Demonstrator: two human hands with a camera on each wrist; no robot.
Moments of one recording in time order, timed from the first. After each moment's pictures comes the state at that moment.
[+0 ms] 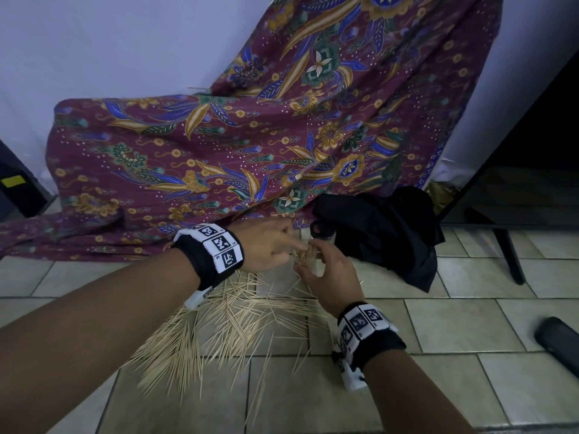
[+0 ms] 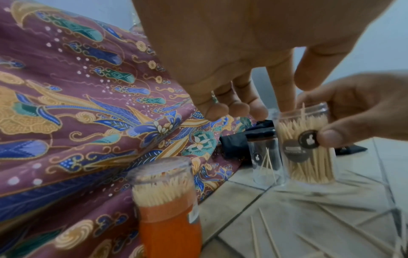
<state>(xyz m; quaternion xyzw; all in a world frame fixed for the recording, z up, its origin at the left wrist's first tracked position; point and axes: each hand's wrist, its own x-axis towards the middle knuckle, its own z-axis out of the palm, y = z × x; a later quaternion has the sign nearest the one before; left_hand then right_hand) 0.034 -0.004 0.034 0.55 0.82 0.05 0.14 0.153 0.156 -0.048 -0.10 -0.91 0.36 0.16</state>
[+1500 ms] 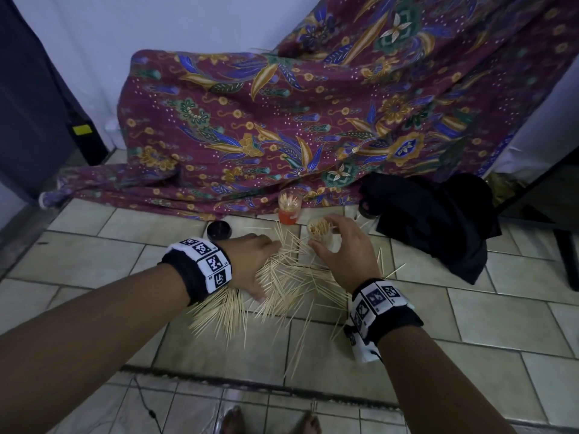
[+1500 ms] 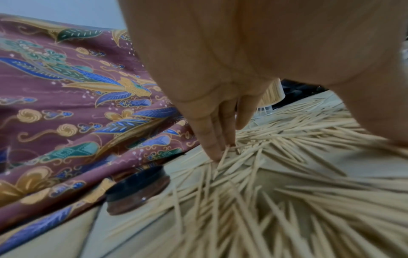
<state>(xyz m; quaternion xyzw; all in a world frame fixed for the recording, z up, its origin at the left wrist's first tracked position) 0.062 -0.112 -0.034 0.42 0.87 -0.05 0.26 0.143 0.106 -0.046 -0.06 -0.93 0.34 0.15</state>
